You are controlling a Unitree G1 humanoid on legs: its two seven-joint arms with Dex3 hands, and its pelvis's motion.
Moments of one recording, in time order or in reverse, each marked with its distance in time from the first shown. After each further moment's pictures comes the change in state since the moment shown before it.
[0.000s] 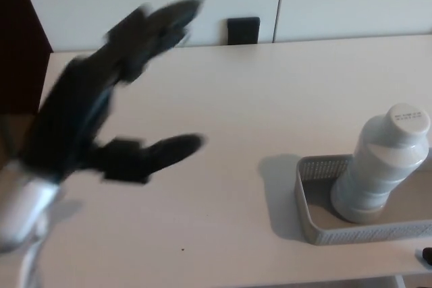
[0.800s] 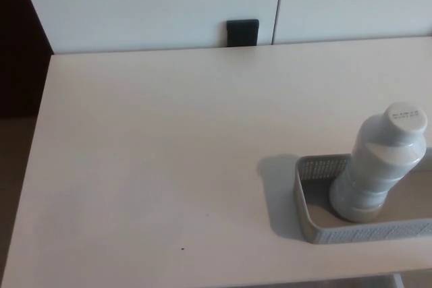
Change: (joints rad) left_arm 0.332 0.095 0.643 0.411 -0.153 -0.094 -0.002; right_arm 0.053 0.000 -0.045 0.029 0.010 -0.008 0.012
